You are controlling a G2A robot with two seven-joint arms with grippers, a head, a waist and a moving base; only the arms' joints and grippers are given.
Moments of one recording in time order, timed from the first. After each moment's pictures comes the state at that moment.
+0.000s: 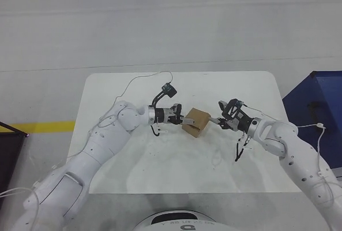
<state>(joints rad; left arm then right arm) 0.80 -1.31 -0.72 -0.97 0.27 -0.68 -0.66 -1.33 -0.83 1.15 -1.59 -1.10 -0.56 0.12</state>
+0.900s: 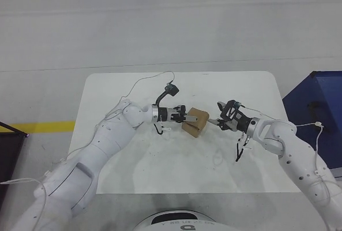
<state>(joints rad) 0.72 -1.40 -0.65 -0.77 0.15 -0.73 -0.68 -1.31 -0.85 1.14 -1.57 -1.14 -0.61 0.12</state>
